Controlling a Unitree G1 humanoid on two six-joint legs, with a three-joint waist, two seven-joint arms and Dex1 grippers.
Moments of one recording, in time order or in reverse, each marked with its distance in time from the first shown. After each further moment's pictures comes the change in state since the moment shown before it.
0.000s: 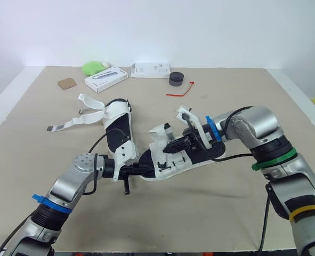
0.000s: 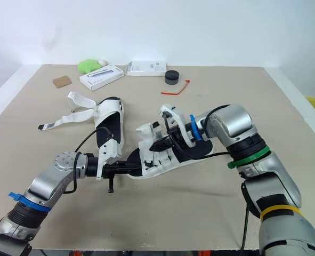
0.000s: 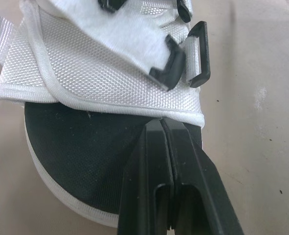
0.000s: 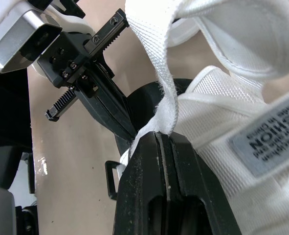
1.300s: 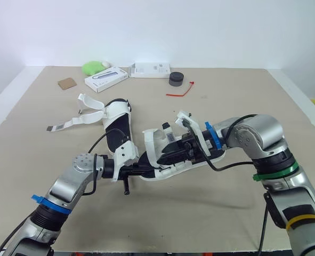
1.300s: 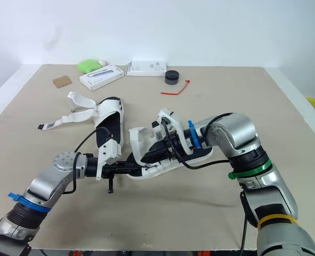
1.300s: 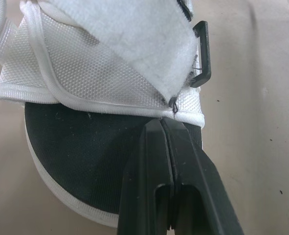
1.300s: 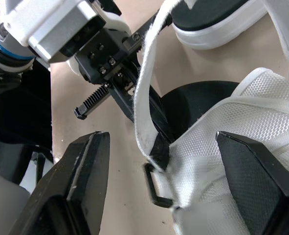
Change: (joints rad) left arm 0.005 0.004 0.001 -0.006 0.000 0.000 0.001; right arm 0.133 0.034 -0.146 -0.250 0.070 0.126 -0.071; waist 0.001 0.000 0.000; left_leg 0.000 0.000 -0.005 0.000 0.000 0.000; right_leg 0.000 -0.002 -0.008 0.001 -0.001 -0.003
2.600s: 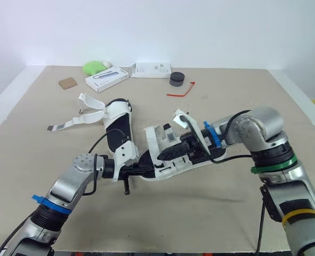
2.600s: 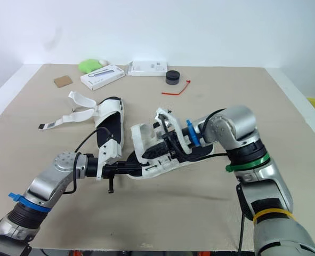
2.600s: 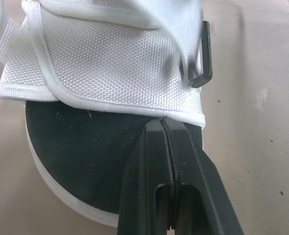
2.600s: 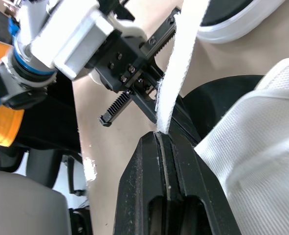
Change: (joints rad) left arm 0.000 -0.004 0.000 0.001 0.000 0.000 0.003; right arm -0.103 -0.014 -0.001 0.125 0.094 0.158 -0.009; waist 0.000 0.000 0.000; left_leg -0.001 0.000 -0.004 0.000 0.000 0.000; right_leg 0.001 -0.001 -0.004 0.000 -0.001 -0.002
